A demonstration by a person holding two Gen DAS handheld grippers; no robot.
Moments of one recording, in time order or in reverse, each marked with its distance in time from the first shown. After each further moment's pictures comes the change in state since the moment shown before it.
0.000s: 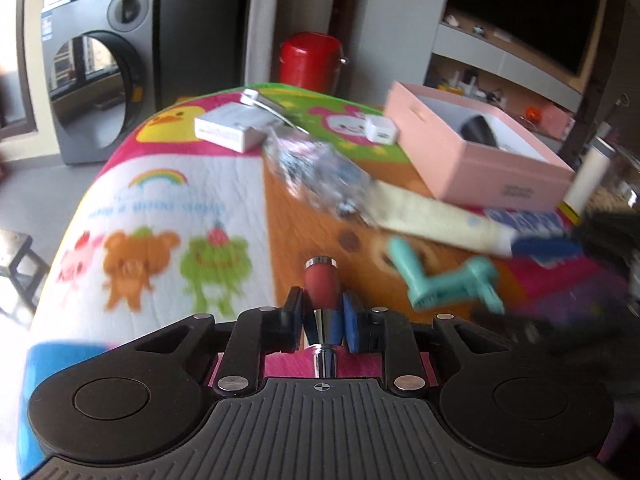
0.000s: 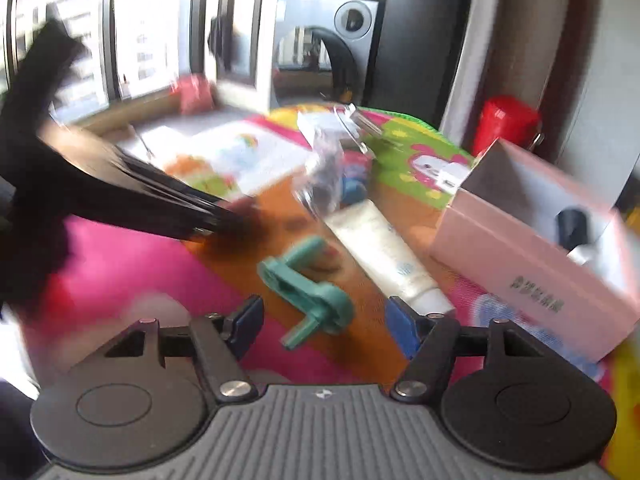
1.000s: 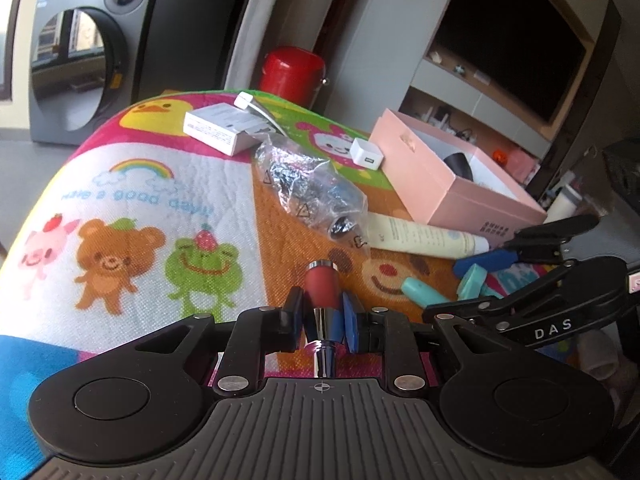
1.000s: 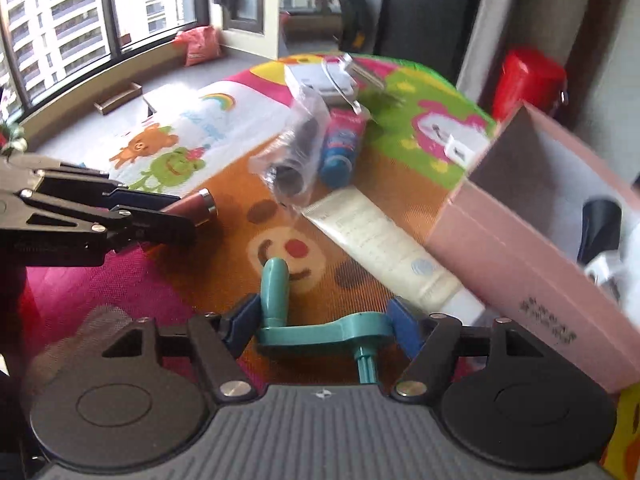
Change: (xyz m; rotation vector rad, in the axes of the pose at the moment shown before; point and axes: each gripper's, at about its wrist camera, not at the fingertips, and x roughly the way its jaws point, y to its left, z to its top) left arm 0.014 0.036 0.002 -0.134 -0.070 -0.167; right arm 0.052 -0.044 0.037 0.124 0.212 0.189
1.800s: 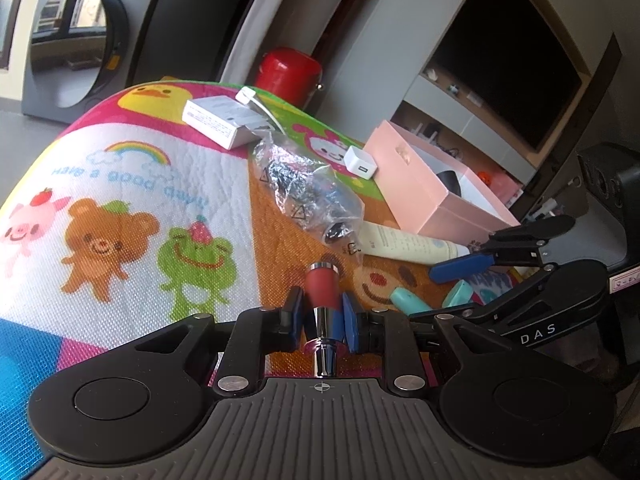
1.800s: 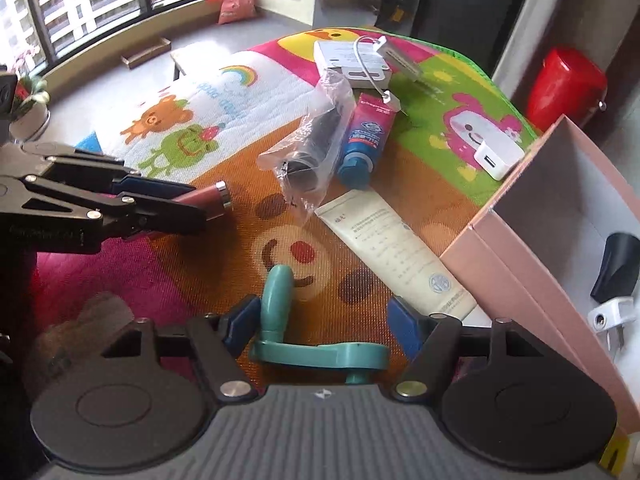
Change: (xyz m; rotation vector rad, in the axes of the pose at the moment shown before) left arm 0.000 0.009 -0.004 -0.072 -0.016 -0.058; right arm 0.008 0.001 0.021 -0.119 0.084 0.044
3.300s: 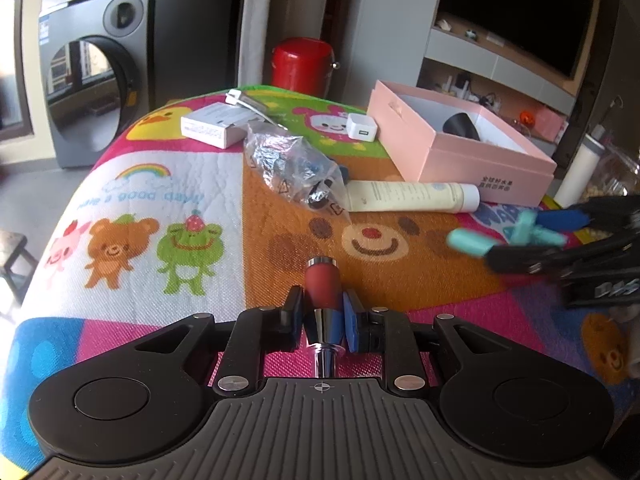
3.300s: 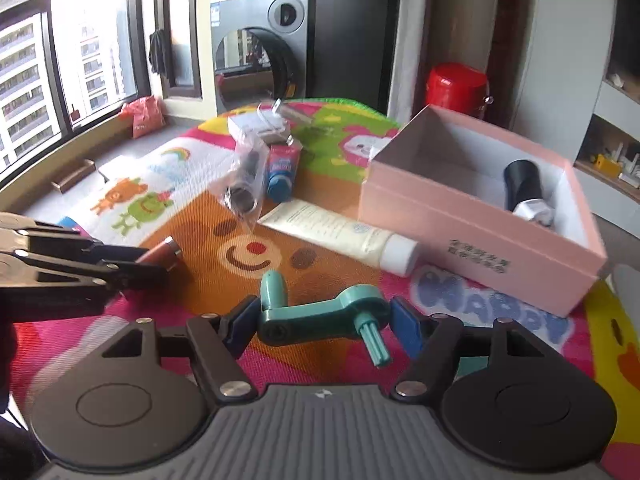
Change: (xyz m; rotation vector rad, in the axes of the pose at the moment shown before) left arm -0.005 -0.061 -0.018 0.217 0.063 0.223; right arm -0.058 0.009 -0.080 0.278 -0.300 -0.194
